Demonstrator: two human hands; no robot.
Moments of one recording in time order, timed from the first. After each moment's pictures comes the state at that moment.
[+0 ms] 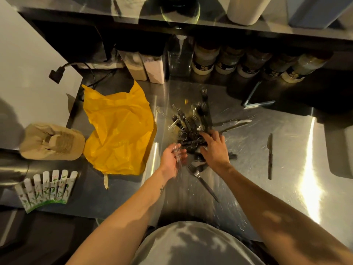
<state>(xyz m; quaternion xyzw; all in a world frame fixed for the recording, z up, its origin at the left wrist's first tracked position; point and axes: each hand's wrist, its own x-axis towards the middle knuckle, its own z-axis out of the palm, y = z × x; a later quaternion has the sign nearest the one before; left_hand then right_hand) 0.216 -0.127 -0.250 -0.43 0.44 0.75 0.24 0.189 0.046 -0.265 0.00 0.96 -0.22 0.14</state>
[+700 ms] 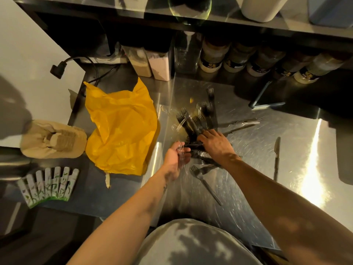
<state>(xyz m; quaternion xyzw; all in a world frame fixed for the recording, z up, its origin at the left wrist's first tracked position) 0.203 -0.124 -0.255 -0.45 0.43 0.75 0.23 0.144 0.047 -0.275 -0.26 0.95 -0.01 0.19</state>
